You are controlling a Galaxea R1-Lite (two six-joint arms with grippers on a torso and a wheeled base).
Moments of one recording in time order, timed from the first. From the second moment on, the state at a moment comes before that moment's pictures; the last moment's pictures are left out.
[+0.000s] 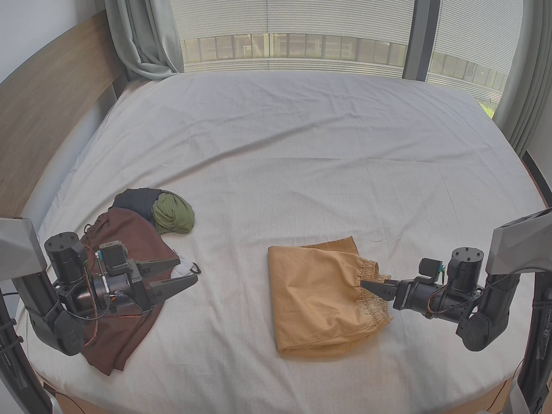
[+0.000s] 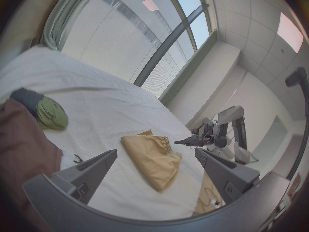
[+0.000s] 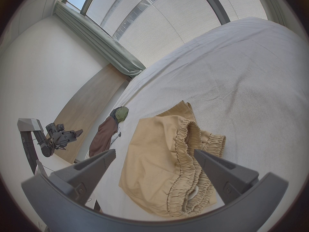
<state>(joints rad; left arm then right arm) -0.04 2.03 -0.30 -1.55 -0.91 -0.19 0.25 2.26 -0.36 -1.54 0.44 0.43</state>
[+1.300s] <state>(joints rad) 0.03 2.07 -0.25 -1.55 -0.91 0.14 0.26 2.49 -0.36 -1.54 0.38 0.33</state>
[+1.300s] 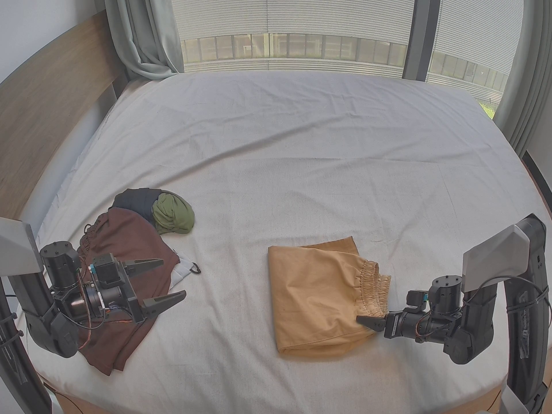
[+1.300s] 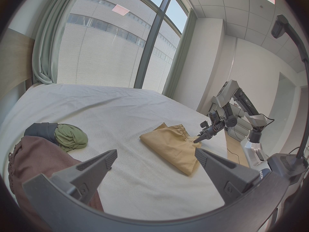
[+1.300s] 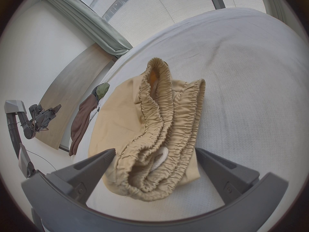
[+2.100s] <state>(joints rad) 0.02 2.06 -0.25 -1.55 -0.91 0.14 0.30 2.55 -0.42 -1.55 0.38 0.35</state>
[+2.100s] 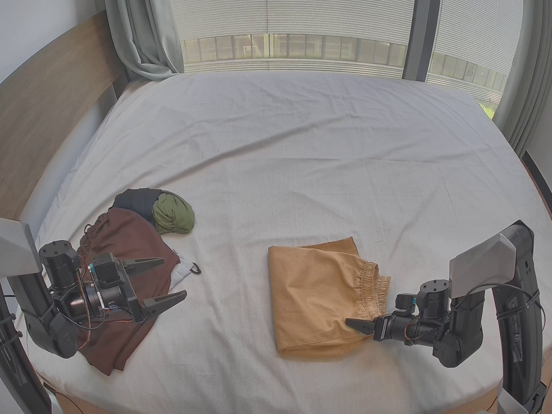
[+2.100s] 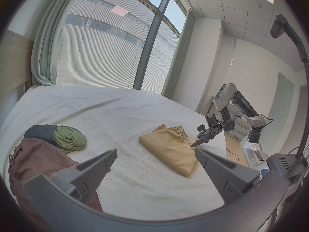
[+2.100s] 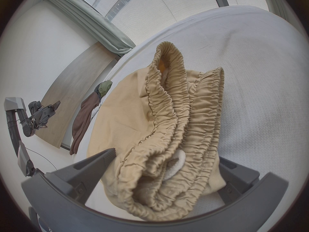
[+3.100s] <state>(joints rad) 0.02 2.05 -0.24 -1.55 -0.91 0.15 0.39 2.40 -0.38 -1.54 0.39 0.35</state>
